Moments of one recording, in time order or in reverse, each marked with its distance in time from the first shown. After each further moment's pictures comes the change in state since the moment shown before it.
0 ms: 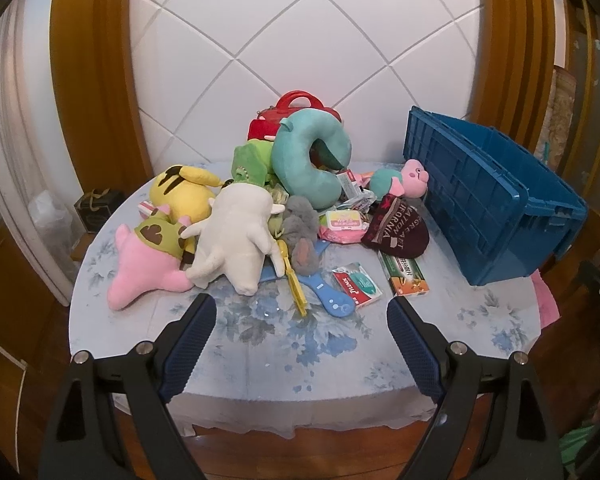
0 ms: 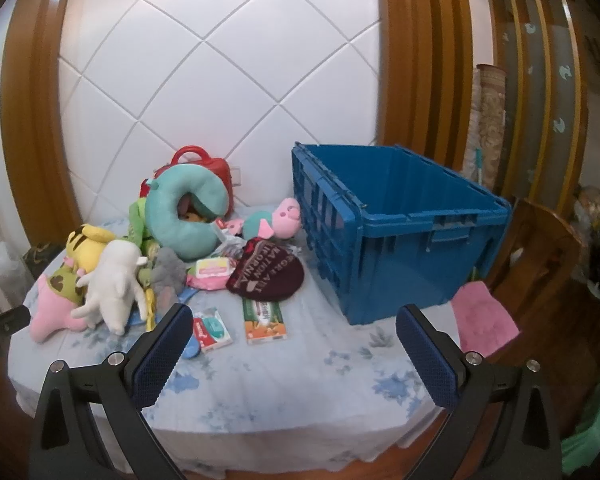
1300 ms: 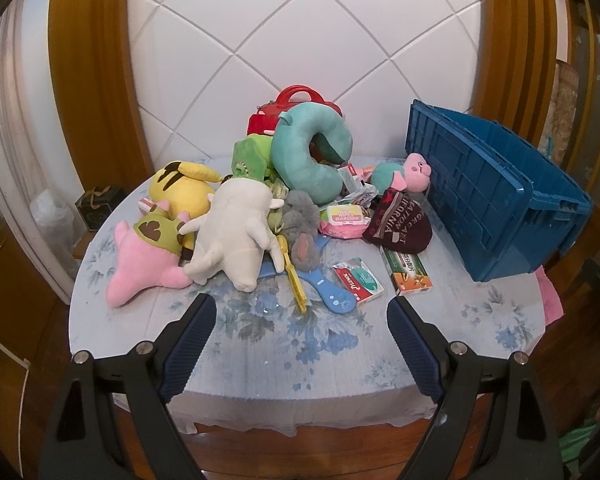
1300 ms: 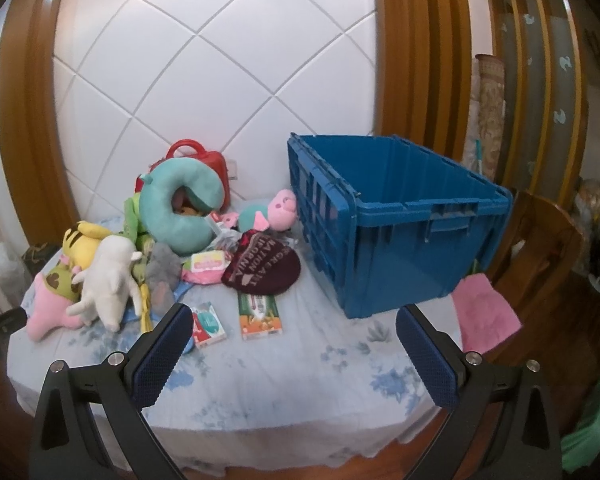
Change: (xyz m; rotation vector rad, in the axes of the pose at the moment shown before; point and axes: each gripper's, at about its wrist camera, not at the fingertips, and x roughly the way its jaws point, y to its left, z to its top) left arm 0.013 0.000 0.003 0.009 0.031 0.000; right arm 0.016 -0.016 -0.002 0.013 0.037 0.002
